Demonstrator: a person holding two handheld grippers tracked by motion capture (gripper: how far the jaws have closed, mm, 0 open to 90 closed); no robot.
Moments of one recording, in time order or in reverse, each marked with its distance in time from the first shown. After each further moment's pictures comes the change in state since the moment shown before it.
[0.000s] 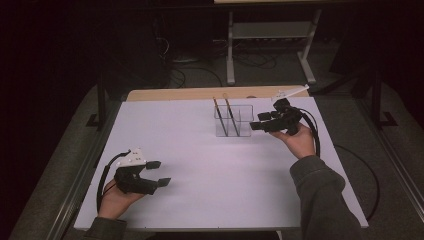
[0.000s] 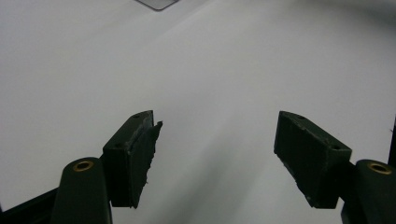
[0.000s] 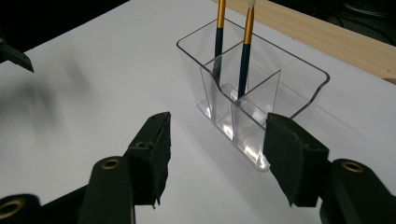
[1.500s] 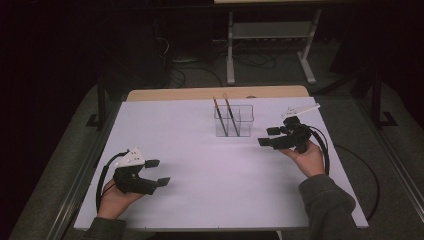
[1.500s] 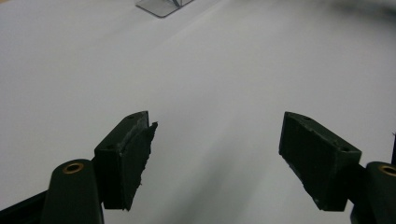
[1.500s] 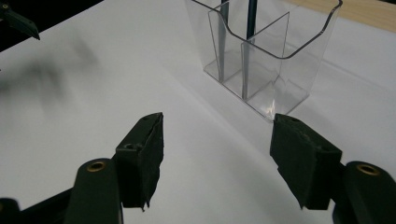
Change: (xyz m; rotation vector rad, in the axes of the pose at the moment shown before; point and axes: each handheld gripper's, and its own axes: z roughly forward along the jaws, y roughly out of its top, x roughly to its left) left arm 0.001 0.000 -0.002 -0.025 0.010 0.015; right arm 0.007 -0.050 -0.013 -0.004 0.006 0.039
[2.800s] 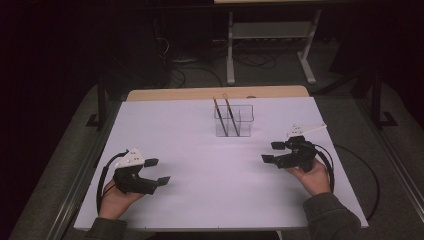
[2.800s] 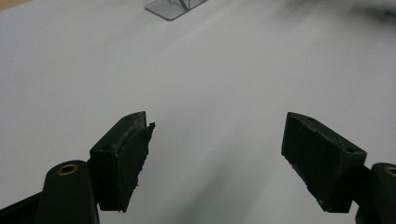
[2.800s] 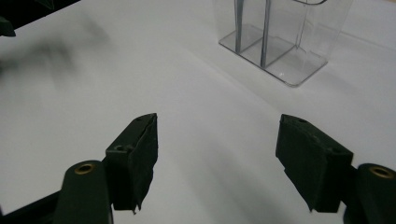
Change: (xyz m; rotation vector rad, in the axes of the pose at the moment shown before) left arm -0.001 -0.001 0.000 -0.005 0.030 -0.007; right arm 0.021 -0.043 -0.009 -0.020 -0.009 -0.020
